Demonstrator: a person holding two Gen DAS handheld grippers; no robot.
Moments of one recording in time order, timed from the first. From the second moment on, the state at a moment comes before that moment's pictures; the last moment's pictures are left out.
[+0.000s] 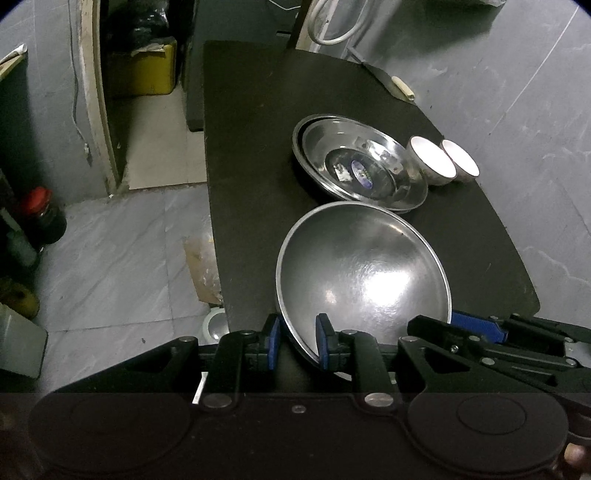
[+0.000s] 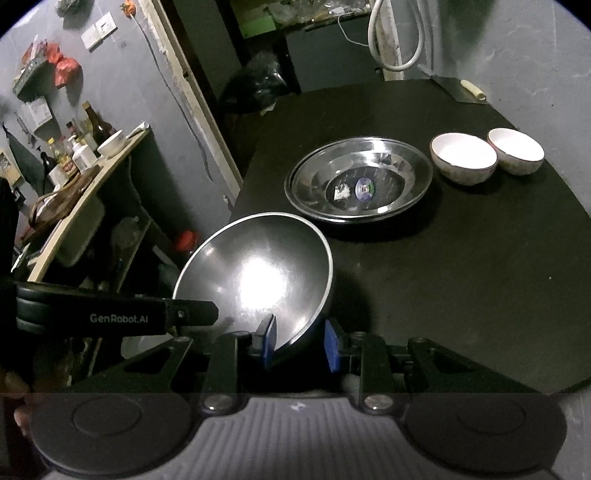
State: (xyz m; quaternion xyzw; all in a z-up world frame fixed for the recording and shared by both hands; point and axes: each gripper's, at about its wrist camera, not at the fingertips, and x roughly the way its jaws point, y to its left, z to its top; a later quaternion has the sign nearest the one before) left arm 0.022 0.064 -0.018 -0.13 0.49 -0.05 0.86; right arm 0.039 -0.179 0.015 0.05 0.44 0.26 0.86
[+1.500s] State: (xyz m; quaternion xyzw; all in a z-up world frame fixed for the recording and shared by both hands) left arm -0.001 0.090 0.055 -0.19 0.30 0.00 0.93; right arm 0.040 -0.201 0.076 0.07 0.35 0.25 0.90
